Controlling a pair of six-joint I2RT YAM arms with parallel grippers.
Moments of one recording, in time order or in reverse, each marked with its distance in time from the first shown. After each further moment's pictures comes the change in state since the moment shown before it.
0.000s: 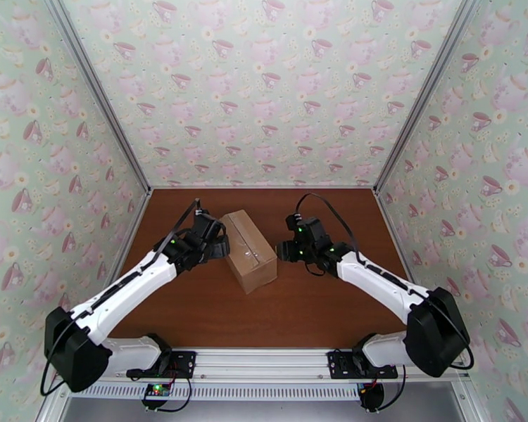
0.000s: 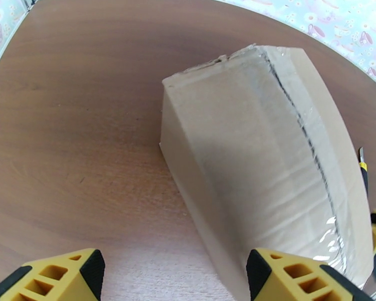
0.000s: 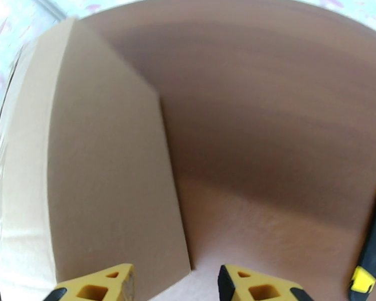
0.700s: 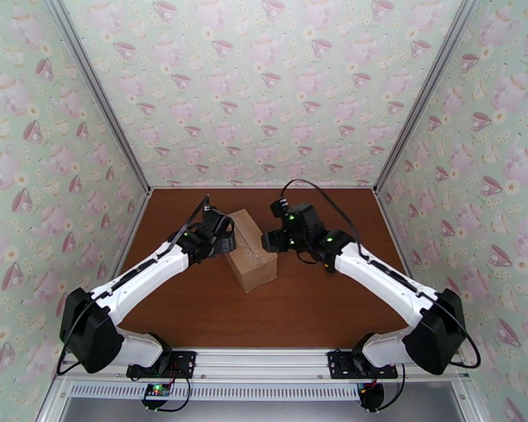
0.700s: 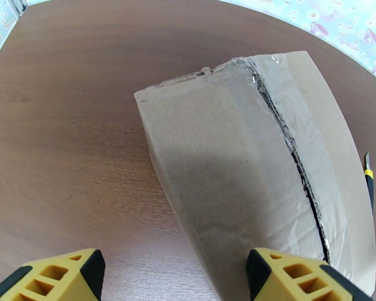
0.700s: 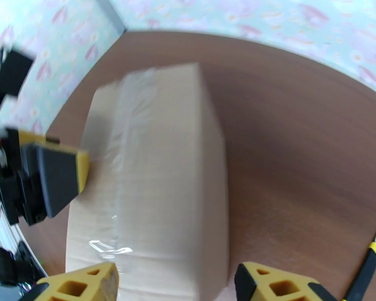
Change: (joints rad) left arm 0.004 0.104 0.027 0.066 -0.011 0.014; right arm 0.135 0.072 0.254 -0.091 0.023 -0.109
